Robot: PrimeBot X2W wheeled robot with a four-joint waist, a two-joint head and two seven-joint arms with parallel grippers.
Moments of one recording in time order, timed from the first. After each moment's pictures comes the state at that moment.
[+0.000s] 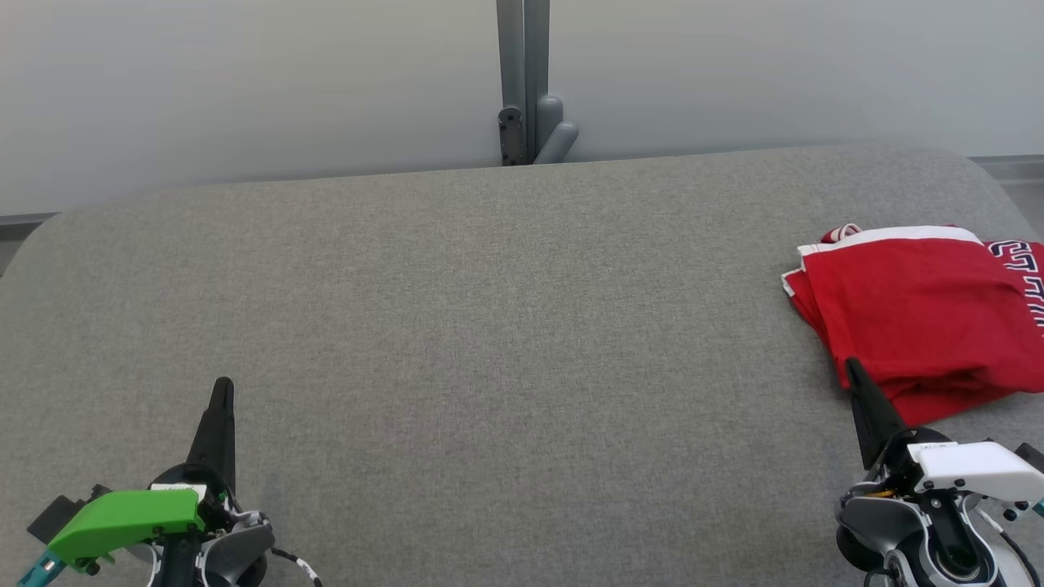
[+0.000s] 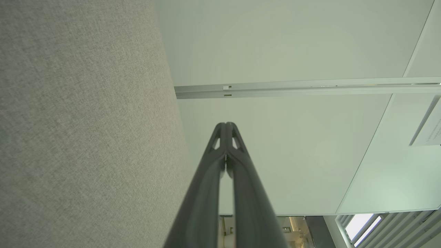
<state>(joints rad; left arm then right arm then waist) -0.10 0.05 0.10 0.24 -1.62 -0.13 0.11 -0.09 -0.05 -0.12 0.23 1.61 0.13 0.12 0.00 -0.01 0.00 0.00</state>
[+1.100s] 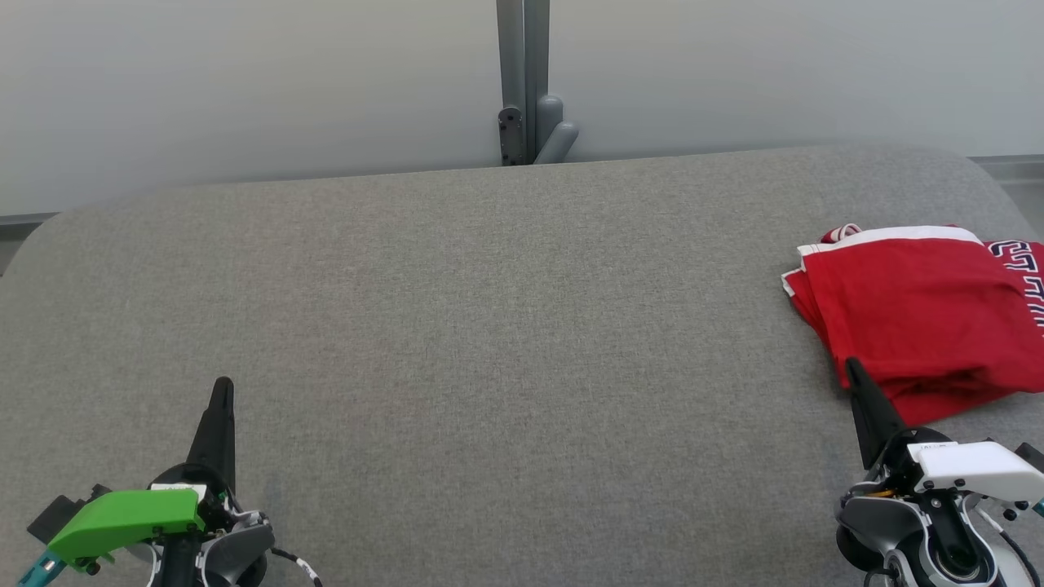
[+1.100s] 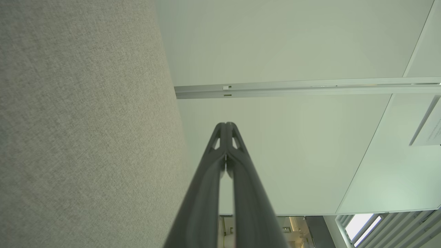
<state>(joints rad) -0.10 0.05 0.10 0.24 -1.62 -0.13 0.11 -0.09 -0.05 -0.12 0.23 1.61 0.13 0.12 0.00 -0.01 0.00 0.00</state>
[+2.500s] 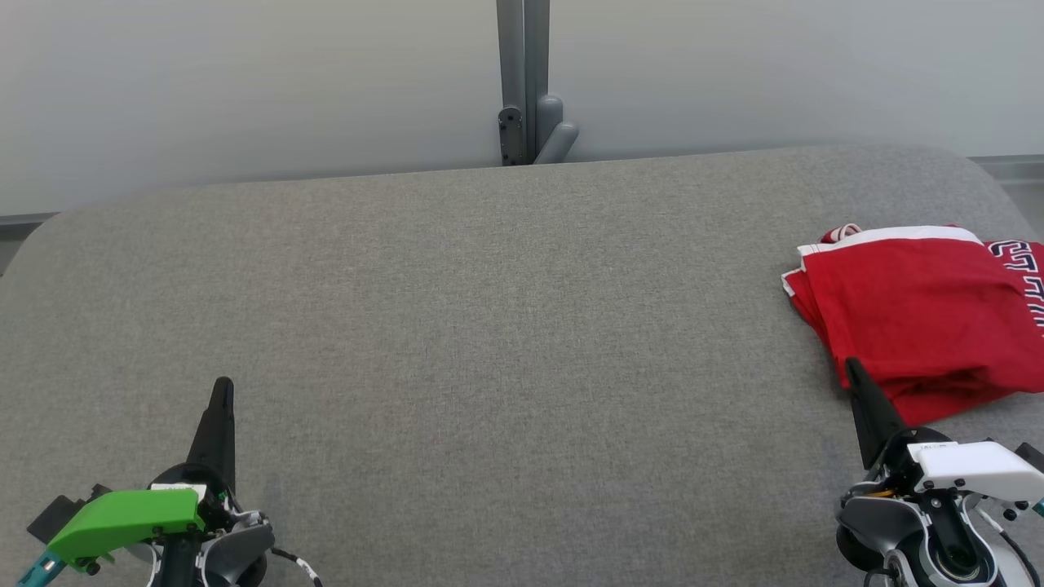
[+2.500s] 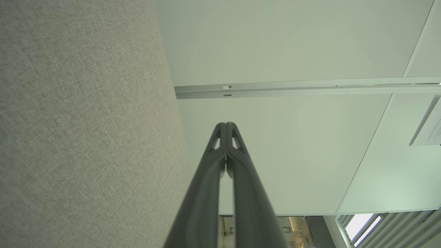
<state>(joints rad) -0.10 0.05 0.10 0.24 -1.62 -0.13 0.11 -0.09 -0.05 -0.12 0.23 1.61 0.13 0.12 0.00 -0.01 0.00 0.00</state>
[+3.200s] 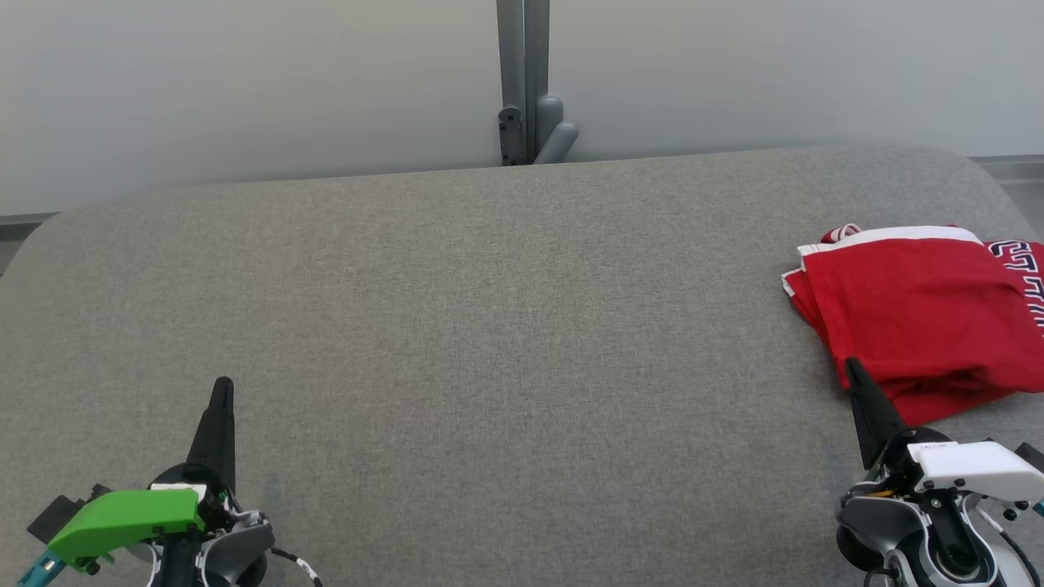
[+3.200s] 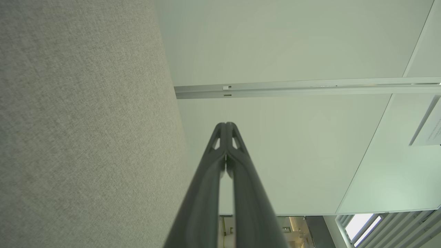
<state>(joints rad) -0.10 0.05 0.10 0.24 -1.62 -0.13 0.11 -0.09 -0.05 -0.12 0.23 1.61 0.13 0.12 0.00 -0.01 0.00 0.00</state>
